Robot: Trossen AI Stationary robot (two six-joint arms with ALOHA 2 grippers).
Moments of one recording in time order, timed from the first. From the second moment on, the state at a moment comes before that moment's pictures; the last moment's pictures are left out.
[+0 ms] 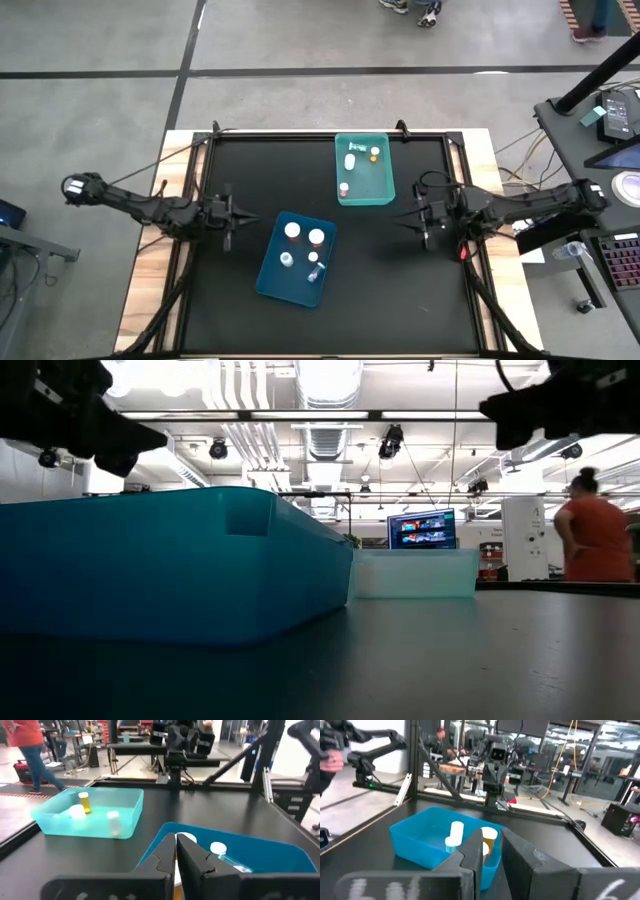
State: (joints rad) left arm -0.28 0.35 0.16 0.09 -0.37 -0.07; right arm 0.07 0.57 0.17 0.41 -0.06 -0.17
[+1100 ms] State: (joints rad) left arm -0.28 0.08 0.01 0.10 -0.48 -0.05; right arm 0.07 0.02 0.01 0.13 0.19 -0.18
